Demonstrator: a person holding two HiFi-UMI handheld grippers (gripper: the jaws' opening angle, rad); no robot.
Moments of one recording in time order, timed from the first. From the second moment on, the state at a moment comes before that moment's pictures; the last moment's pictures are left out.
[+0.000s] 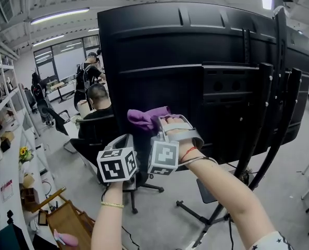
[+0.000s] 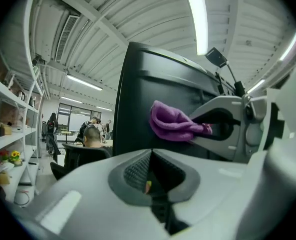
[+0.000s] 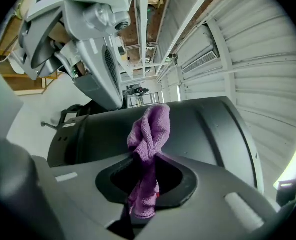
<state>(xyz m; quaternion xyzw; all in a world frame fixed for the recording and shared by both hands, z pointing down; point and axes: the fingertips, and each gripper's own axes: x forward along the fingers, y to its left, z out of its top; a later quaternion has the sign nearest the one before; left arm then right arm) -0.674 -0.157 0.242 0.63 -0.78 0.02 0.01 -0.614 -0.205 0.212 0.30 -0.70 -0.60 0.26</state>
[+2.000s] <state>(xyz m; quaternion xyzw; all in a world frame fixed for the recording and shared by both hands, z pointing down) -0.462 -0.164 0.446 0.73 -0.68 0.04 0.10 -0.357 -0.212 0.446 0.44 -0.89 -0.05 0.10</state>
